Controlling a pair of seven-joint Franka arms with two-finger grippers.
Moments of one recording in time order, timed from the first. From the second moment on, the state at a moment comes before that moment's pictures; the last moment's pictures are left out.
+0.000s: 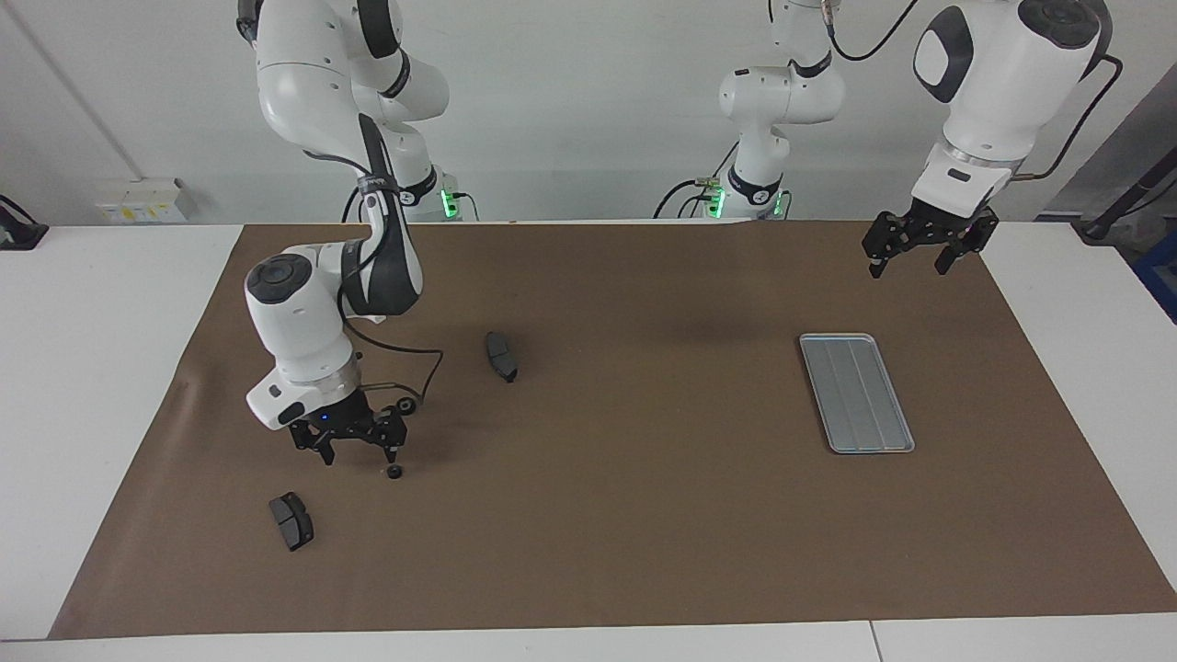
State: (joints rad) left arm -0.12 -0.08 0.06 -1.78 0.05 1.75 -0.01; right arm 0.11 0.48 -0.02 -1.76 0.00 2.50 0.07
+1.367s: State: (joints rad) left arm -0.12 -0.08 0.06 -1.78 0.05 1.75 -0.01; right arm 0.12 0.52 -0.03 -1.77 0.00 2.48 0.07
